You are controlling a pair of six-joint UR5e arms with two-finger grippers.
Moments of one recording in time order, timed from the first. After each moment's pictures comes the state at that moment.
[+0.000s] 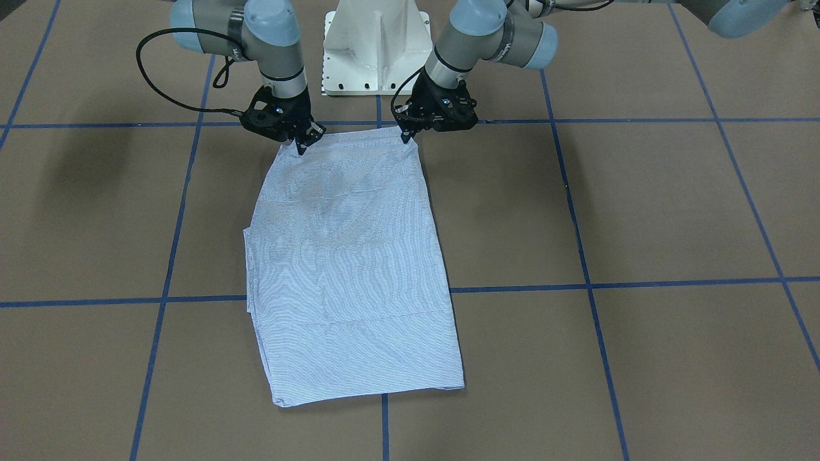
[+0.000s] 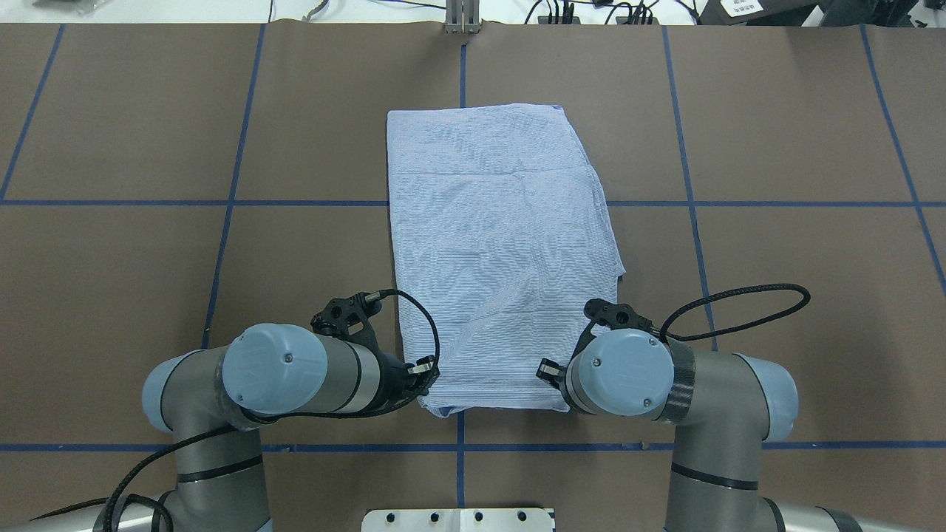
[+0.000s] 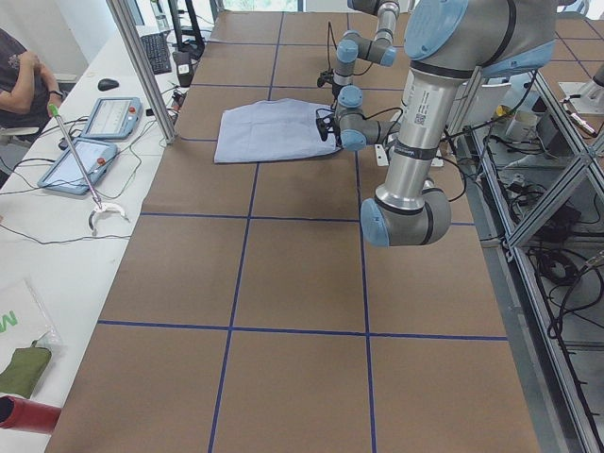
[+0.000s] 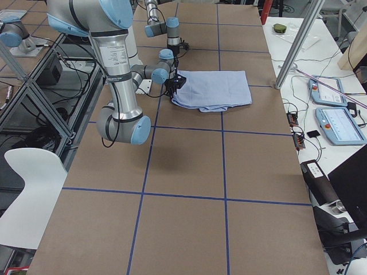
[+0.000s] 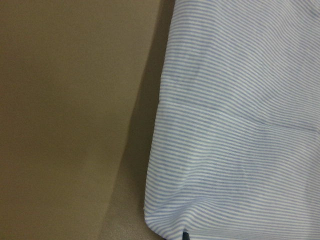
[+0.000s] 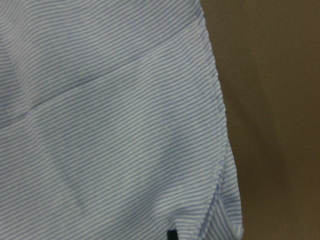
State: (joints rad) left arm -0.29 -2.03 -1.81 -2.03 -1.76 -1.79; right arm 0.28 -1.21 1.92 -1.54 1.69 1.82
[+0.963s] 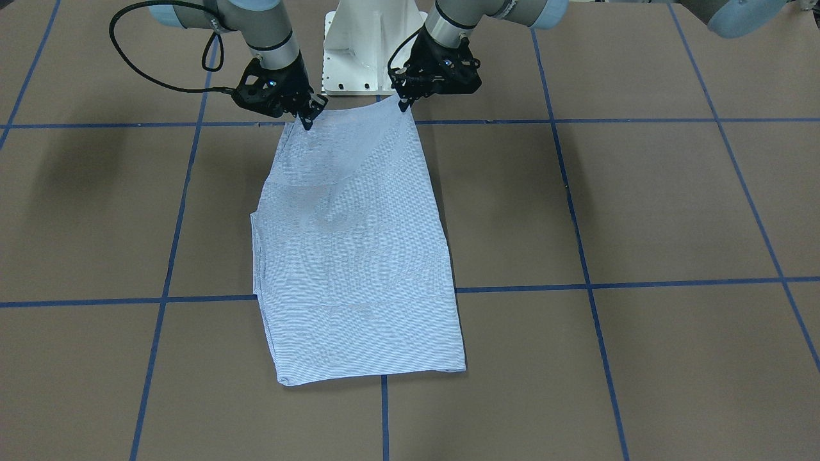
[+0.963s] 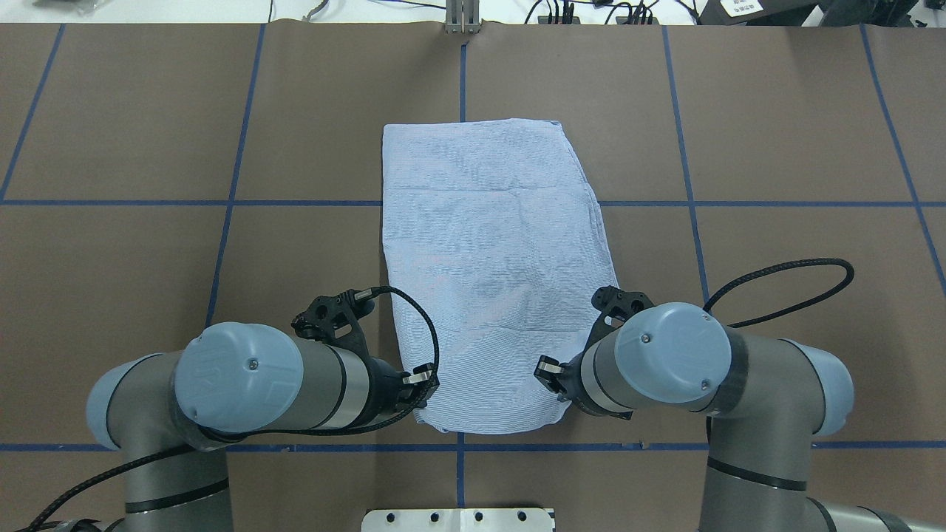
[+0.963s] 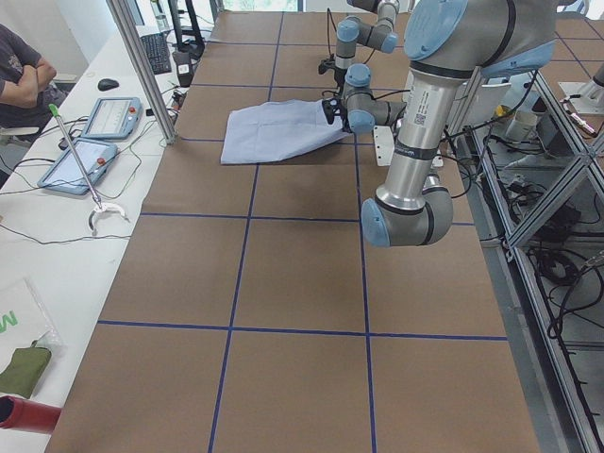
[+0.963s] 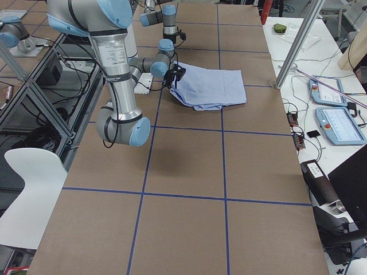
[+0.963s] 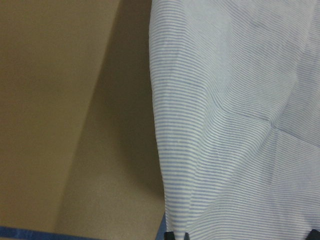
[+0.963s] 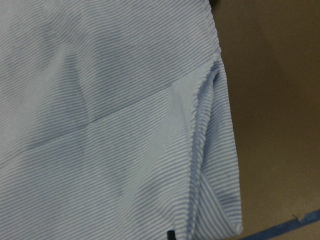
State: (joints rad) left arm -0.28 -2.02 -2.03 -1.80 -1.76 -1.79; right arm 0.31 -1.24 2.07 -1.53 1.81 1.81
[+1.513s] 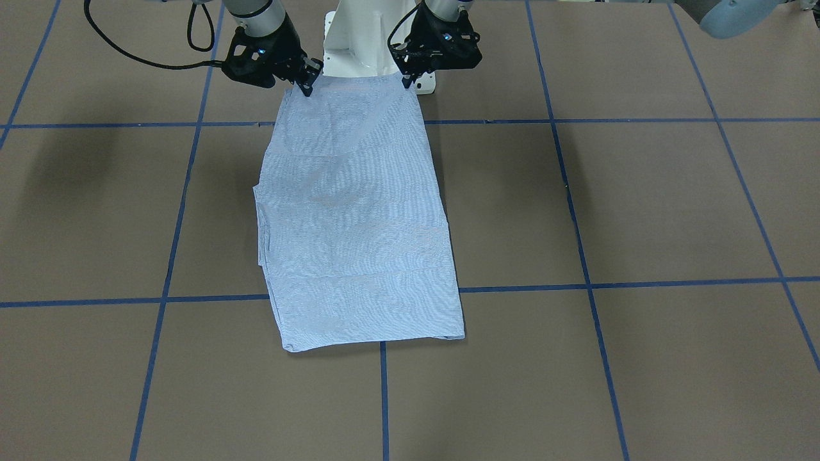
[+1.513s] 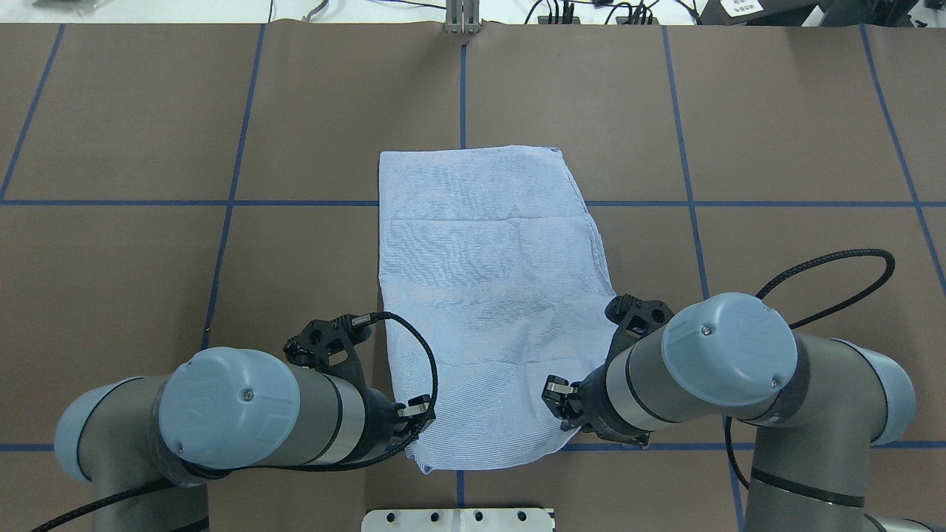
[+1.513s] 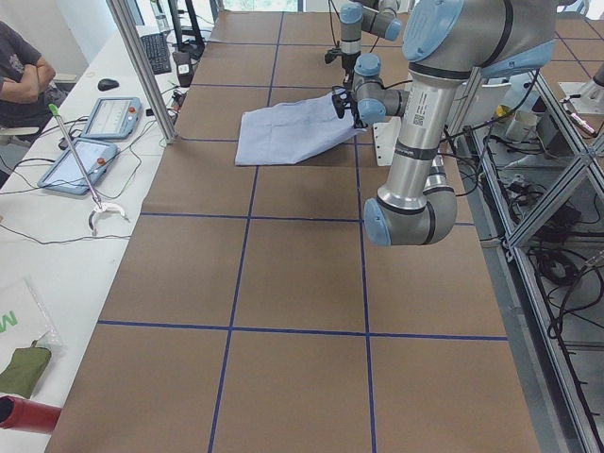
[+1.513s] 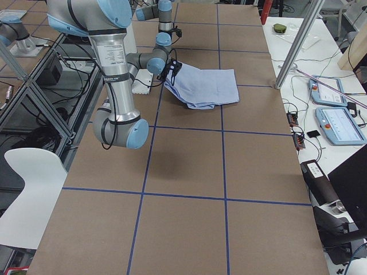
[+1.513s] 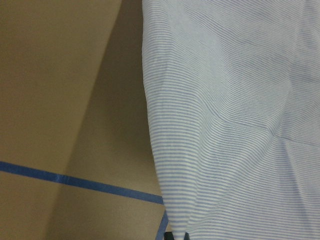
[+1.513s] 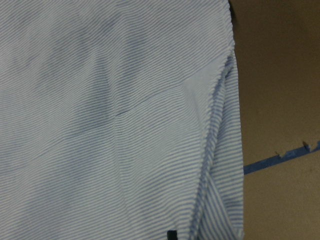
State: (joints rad) left arm -0.22 -2.03 -2.12 -1.65 -1.77 -1.78; right arm 0.32 -1.27 2.18 -1.53 1.96 1.81
